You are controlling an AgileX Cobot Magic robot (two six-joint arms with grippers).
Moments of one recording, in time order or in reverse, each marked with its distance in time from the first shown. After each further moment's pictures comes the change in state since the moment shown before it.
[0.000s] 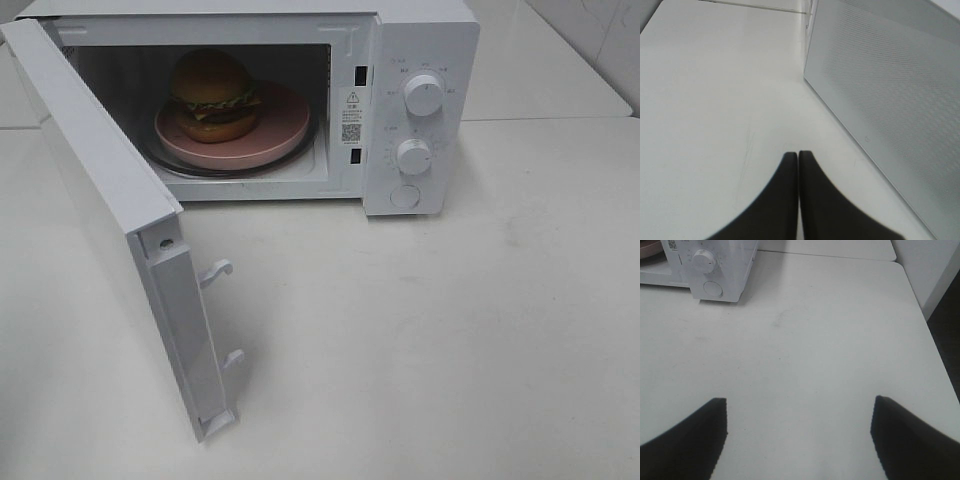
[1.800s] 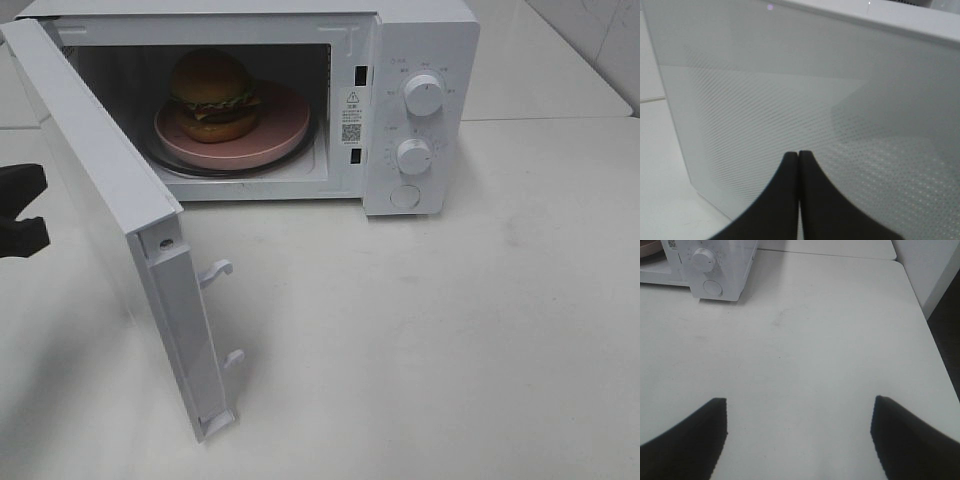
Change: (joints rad) left arm -0.252 0.989 0.184 0.463 -1.518 -0.262; right arm 0.000 0.000 0.000 0.000 0.004 0.000
